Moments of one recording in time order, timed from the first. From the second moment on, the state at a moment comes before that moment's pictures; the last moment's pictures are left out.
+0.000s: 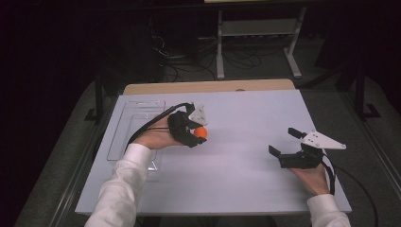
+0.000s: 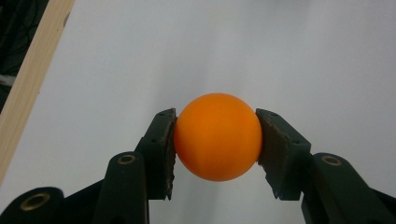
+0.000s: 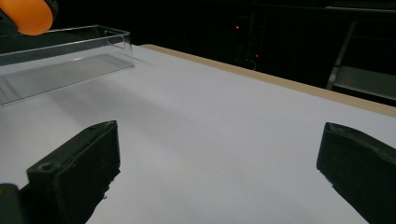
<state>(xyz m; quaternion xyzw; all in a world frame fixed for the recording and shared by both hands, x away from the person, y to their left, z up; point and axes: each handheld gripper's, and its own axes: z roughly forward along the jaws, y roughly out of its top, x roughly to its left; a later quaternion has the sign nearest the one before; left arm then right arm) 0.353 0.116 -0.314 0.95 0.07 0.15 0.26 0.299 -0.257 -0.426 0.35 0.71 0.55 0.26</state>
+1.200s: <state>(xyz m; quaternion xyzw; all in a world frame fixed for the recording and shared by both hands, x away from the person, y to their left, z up) 0.347 0.167 -0.274 0.95 0.09 0.16 0.24 0.298 -0.258 -0.427 0.35 0.71 0.55 0.26</state>
